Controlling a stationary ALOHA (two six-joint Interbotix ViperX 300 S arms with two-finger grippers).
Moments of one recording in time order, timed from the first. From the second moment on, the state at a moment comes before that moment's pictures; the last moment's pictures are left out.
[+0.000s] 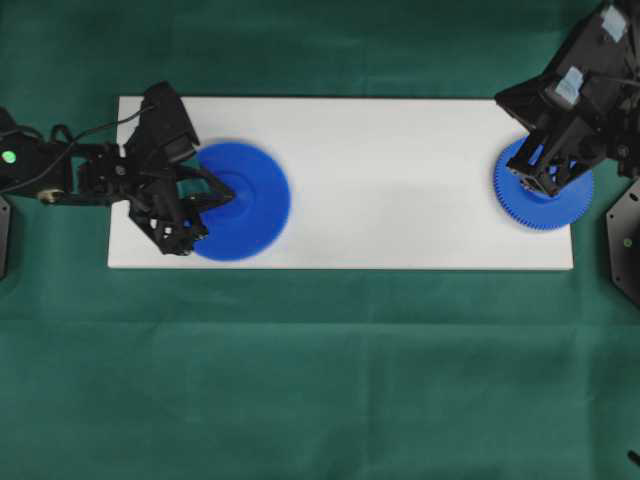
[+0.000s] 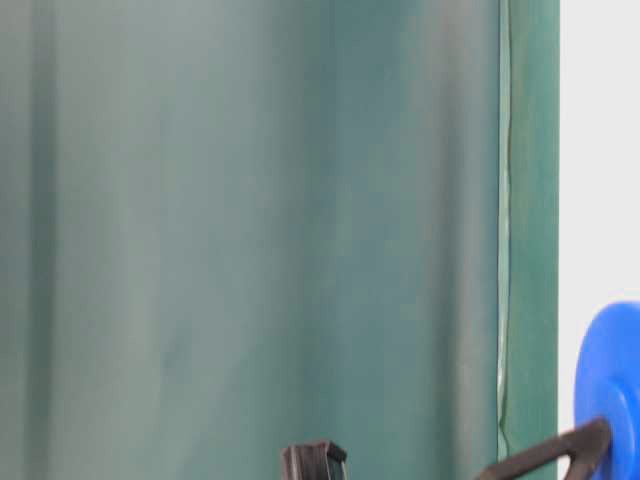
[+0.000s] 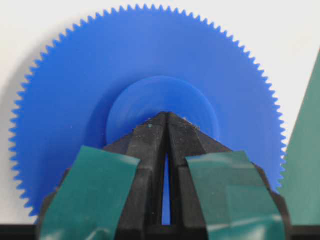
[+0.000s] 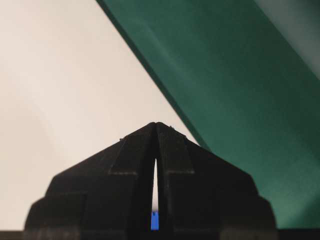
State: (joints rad) left arm 0.15 -0.07 0.99 -0.03 -0.03 -0.35; right arm -0.12 -0.62 0.94 -0.76 0.68 1.07
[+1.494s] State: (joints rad) left arm 0.22 -0.35 1.16 -0.02 0.04 -0.34; right arm -0.11 -0.62 0.94 -0.76 0.67 1.07
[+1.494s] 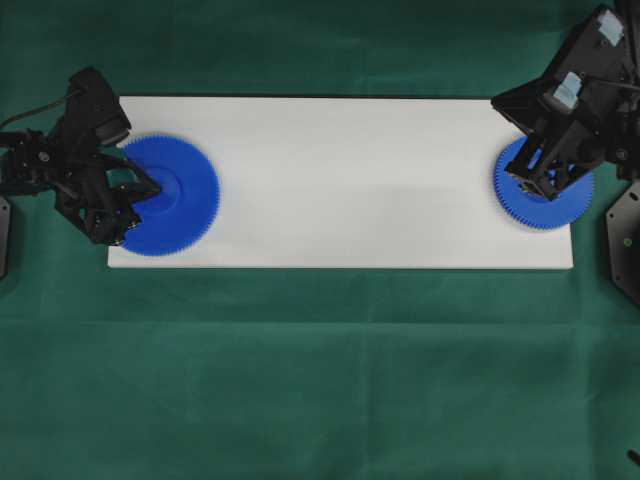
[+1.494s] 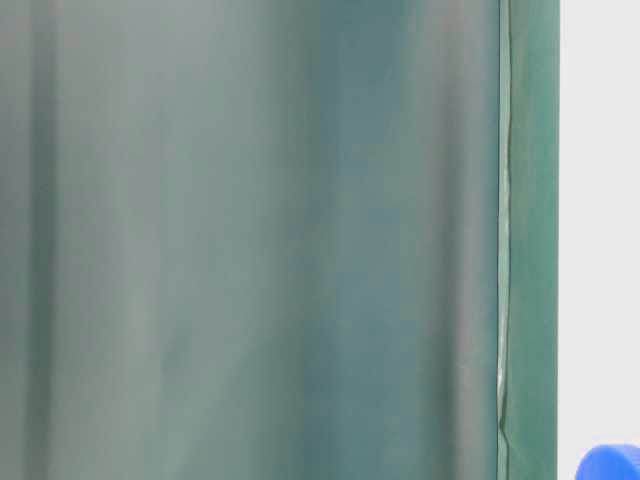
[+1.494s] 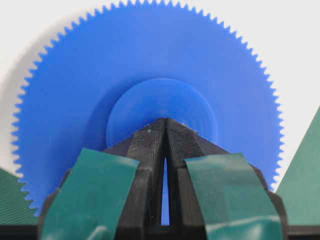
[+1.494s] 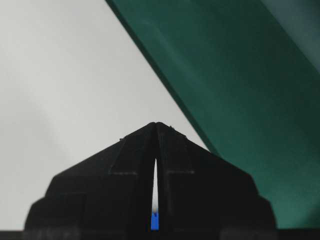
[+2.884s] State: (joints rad) left arm 0.22 -0.40 1.06 -0.02 -0.04 -0.15; right arm -0.11 -0.59 0.95 -0.76 0.56 1.07
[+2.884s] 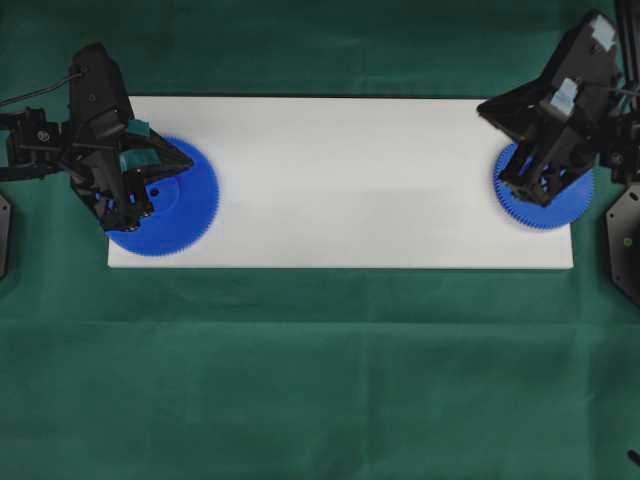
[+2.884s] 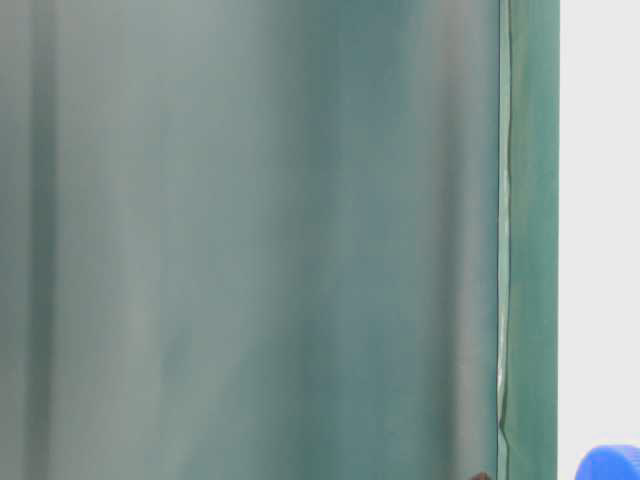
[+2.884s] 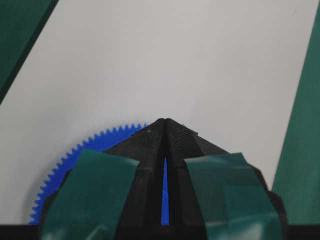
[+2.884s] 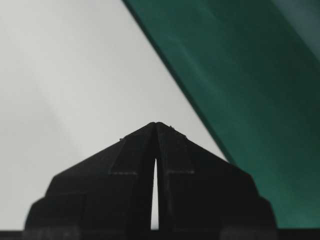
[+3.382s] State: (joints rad) left arm 0.22 -0.46 1.11 -0.02 -0.16 -0.12; right arm -0.11 -0.56 1.03 -0.82 0.25 1.07
